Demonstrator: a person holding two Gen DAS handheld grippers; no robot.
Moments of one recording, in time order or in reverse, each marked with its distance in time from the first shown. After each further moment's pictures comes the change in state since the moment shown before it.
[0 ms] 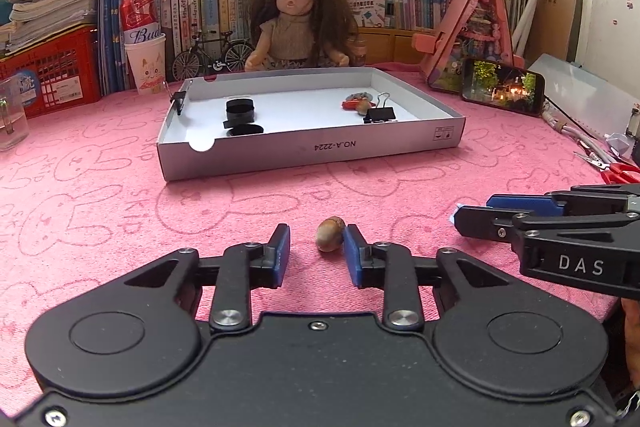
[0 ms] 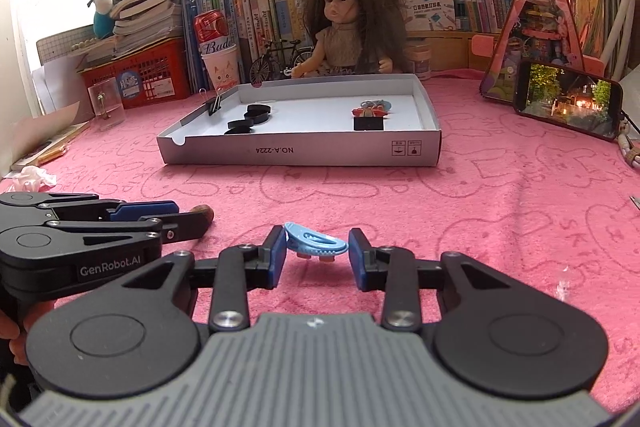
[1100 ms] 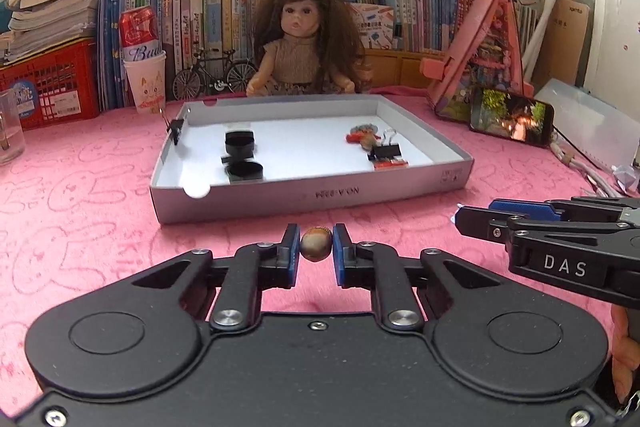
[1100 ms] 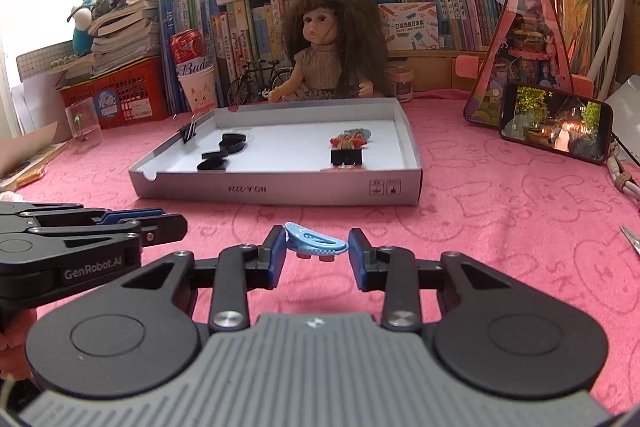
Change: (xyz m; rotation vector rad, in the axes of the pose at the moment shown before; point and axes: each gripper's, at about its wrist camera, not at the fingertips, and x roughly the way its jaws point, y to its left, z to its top) left arm 0.014 0.002 0.035 -0.038 -0.039 0.005; right arm 0.015 -0.010 0.030 0.021 -0.051 -0.062
